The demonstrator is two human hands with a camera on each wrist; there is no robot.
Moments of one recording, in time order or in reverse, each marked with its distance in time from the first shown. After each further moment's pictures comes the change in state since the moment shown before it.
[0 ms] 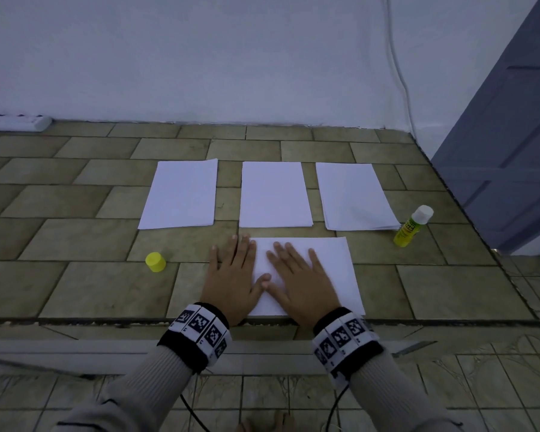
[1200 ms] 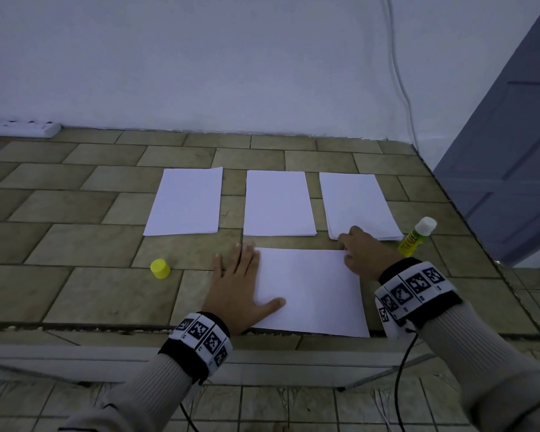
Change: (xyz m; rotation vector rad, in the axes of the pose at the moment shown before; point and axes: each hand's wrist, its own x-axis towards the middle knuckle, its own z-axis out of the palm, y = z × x) left_hand -0.003 0.000 -0.008 -0.019 -0.055 0.001; right_hand 0.019 0.086 -0.092 -0.030 -0.224 0.236
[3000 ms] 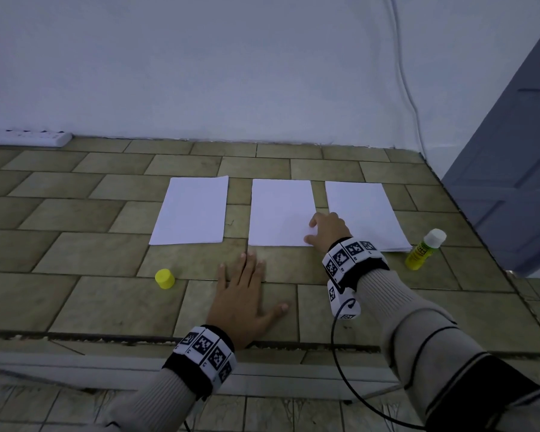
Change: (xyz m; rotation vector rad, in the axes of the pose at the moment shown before) left_hand -0.003 0.003 -0.004 -0.039 -0.004 -0.029; right_hand 0.087 -0.042 0.003 0.254 0.187 0.158
